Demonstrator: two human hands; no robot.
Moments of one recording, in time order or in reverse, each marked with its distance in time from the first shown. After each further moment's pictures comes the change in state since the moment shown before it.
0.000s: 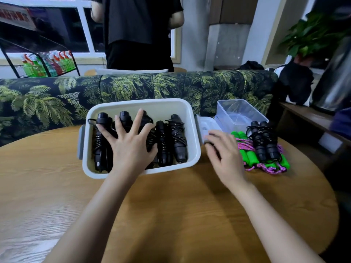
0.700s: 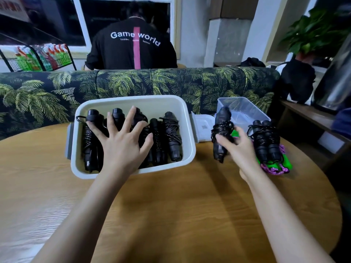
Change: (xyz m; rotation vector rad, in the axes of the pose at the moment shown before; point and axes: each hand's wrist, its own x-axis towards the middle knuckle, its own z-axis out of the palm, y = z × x) left_hand 0.002 -0.013 0.005 -0.076 0.037 -0.044; right_hand 0.025 0.018 -0.017 0.602 -0.079 0.941
